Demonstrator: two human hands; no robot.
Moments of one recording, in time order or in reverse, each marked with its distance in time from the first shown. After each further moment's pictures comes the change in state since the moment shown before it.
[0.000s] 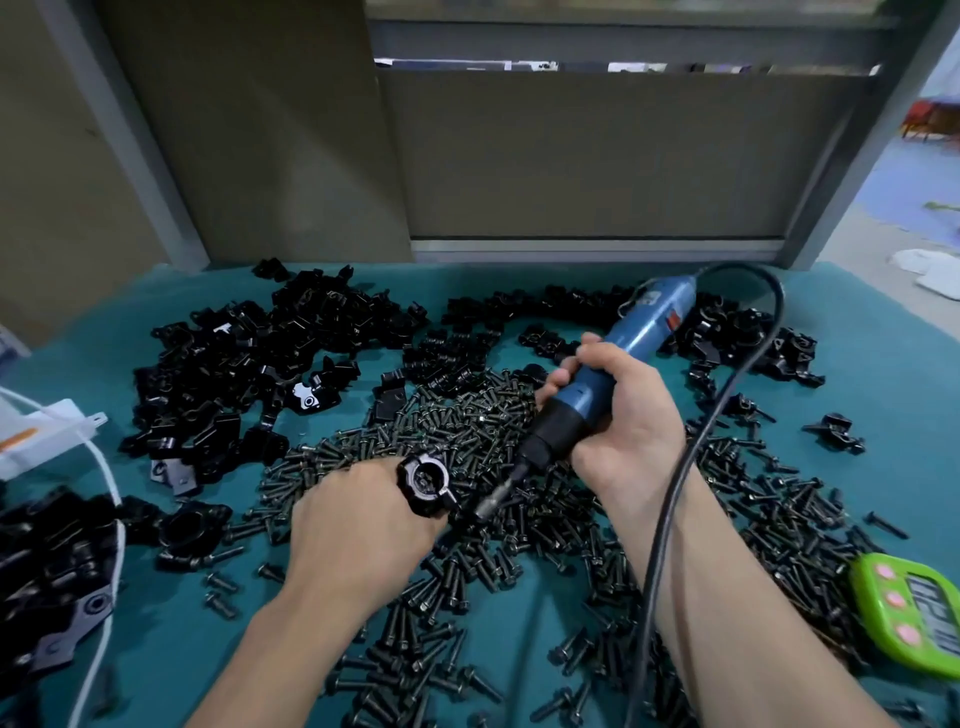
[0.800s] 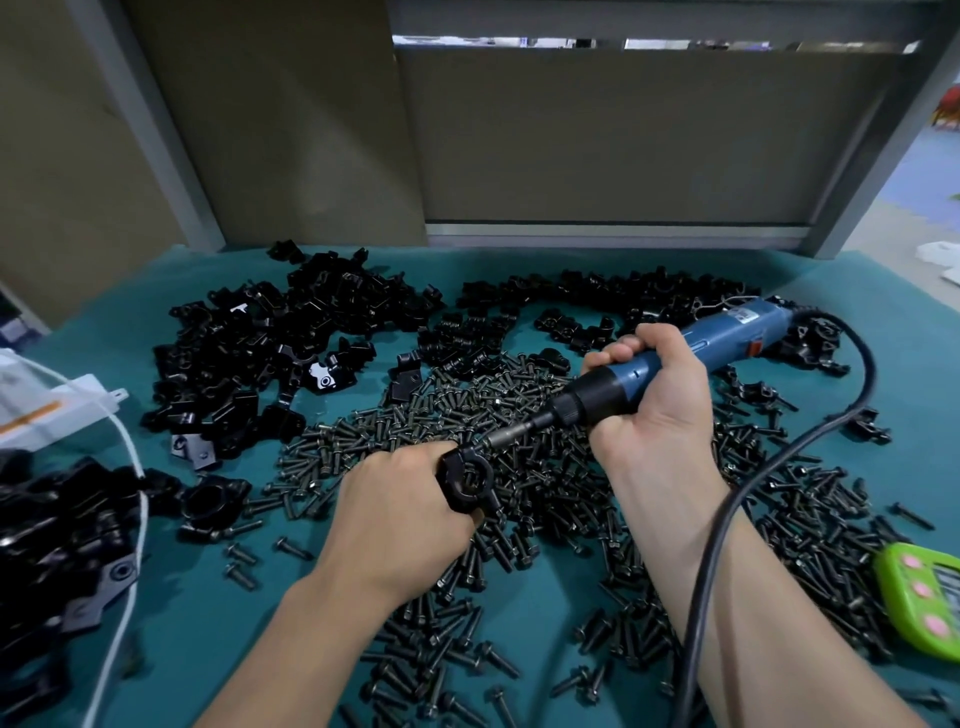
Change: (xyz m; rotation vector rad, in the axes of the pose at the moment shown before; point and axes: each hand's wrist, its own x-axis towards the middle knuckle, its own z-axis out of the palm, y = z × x) left_hand -0.009 0.002 0.000 -0.194 -0.052 0.237; right_hand 0.002 0.002 -0.001 0.285 0.084 -0.149
